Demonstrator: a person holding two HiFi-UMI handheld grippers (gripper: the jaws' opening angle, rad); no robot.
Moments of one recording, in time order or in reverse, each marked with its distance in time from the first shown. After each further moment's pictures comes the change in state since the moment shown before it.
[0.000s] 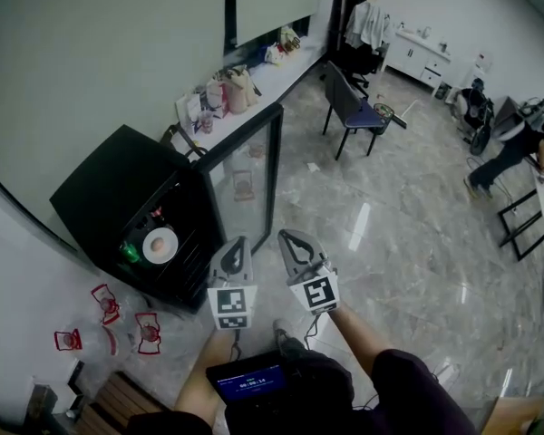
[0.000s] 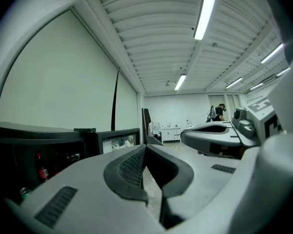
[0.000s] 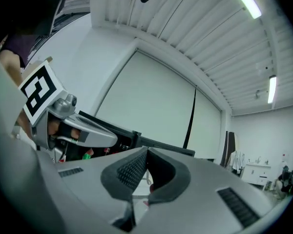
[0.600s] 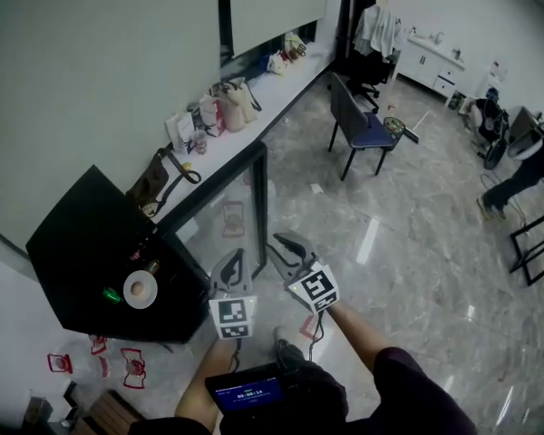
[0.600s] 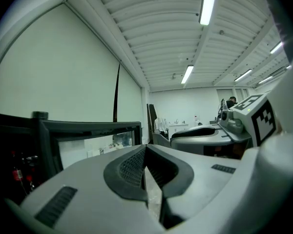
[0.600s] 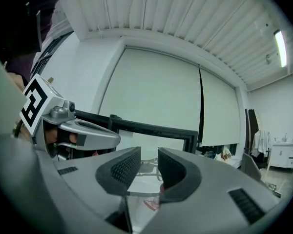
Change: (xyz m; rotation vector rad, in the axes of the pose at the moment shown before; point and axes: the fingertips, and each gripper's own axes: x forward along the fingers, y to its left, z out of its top) left arm 0.181 -0.017 -0.033 0.008 0.040 0.076; right arm 0.114 -0.133 -0.095 0.130 0.017 0.231
